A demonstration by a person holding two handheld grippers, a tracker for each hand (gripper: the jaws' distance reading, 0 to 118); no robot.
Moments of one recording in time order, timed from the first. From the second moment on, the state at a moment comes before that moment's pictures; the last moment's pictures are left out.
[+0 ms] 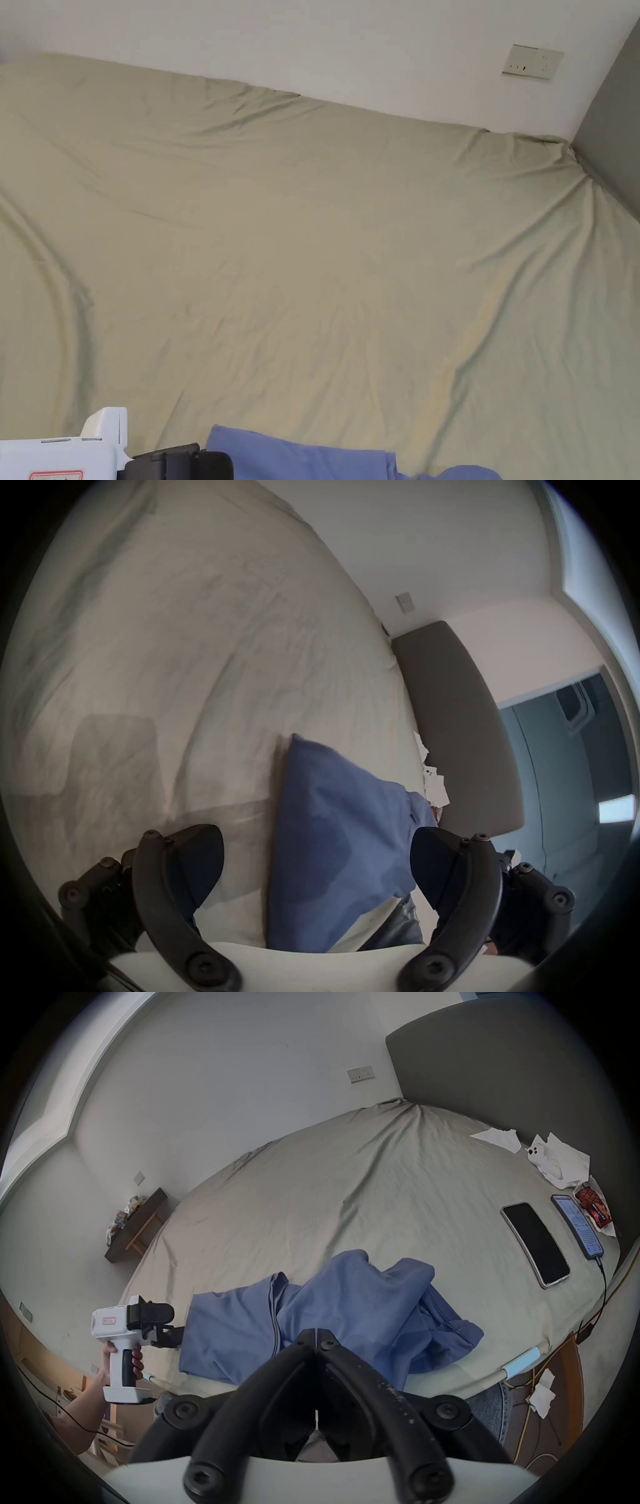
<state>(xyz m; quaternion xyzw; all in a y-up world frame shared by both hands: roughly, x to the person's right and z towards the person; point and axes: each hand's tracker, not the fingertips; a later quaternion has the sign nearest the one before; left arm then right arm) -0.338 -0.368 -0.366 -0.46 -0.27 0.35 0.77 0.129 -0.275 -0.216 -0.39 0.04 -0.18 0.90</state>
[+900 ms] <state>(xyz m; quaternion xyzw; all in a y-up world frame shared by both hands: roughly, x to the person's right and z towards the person) -0.413 -0.302 -0.335 -0.47 -0.18 0.36 0.78 0.132 -0.270 -0.211 -0.38 0.04 -0.19 0.90</state>
